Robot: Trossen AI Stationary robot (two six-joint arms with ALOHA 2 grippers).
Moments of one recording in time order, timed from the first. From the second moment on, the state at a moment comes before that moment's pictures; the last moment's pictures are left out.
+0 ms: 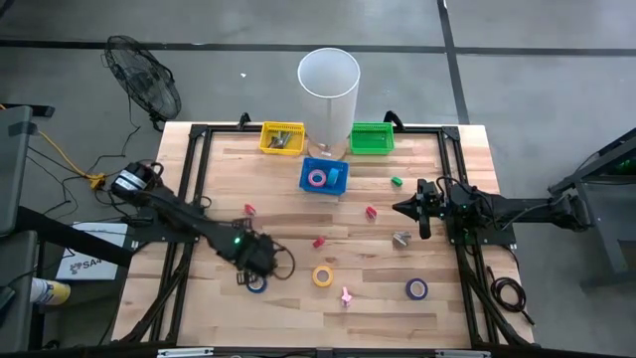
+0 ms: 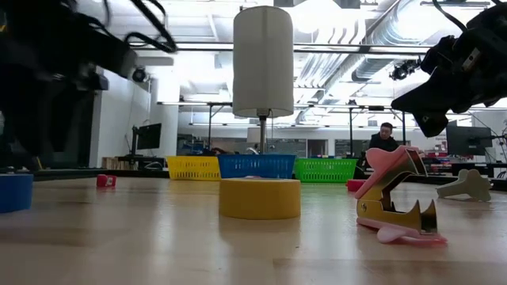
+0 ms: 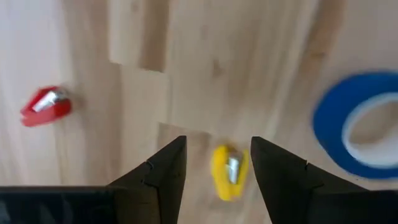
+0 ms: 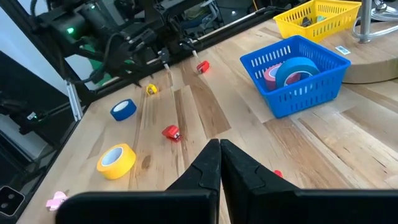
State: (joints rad) left arm -0.49 1.60 1.04 -1.01 -0.17 -0.67; right arm -0.08 0.24 0.01 0.03 0.00 0.41
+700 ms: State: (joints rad) left arm -0.63 1.61 1.00 -0.82 -0.18 -0.84; right arm -0.08 0.24 0.01 0.03 0.00 0.41
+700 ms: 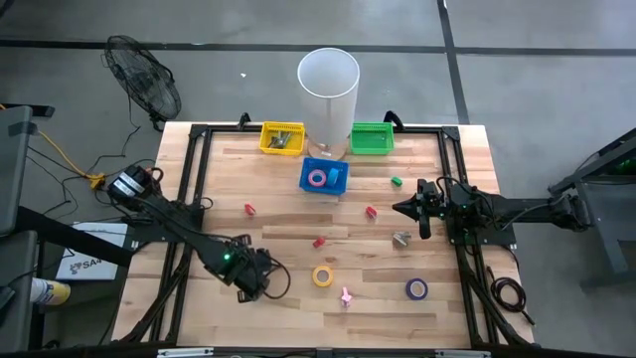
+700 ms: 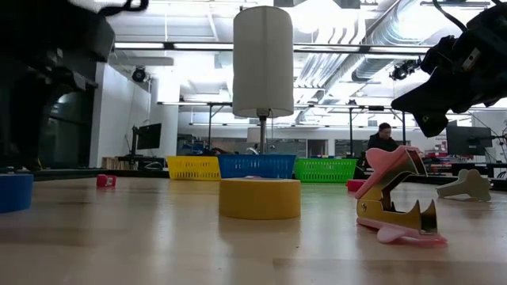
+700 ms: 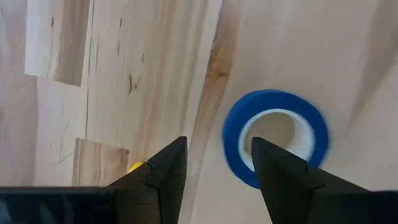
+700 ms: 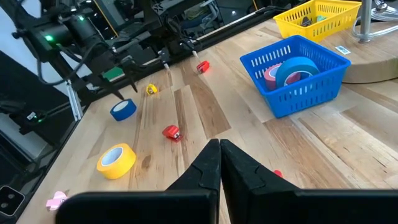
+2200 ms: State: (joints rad) left arm -0.62 1.61 0.93 -0.70 -0.25 -0.76; right arm -0.08 0.24 0.01 0.03 0.00 0.41
